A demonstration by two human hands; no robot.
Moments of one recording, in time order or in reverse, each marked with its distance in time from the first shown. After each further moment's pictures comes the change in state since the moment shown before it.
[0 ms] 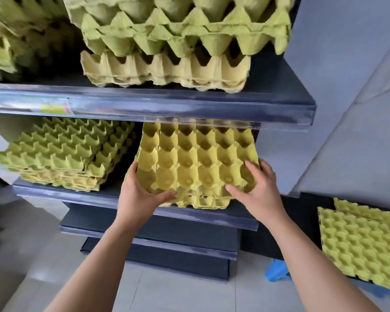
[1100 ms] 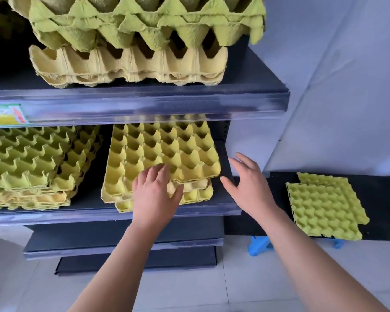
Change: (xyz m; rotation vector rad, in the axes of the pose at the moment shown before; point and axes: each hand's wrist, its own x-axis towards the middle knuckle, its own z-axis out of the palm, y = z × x) left_hand 0.001 0.016 0.043 0.534 -0.015 0.523; right_hand -0.006 0.000 0.008 -0.409 0.117 -0.101
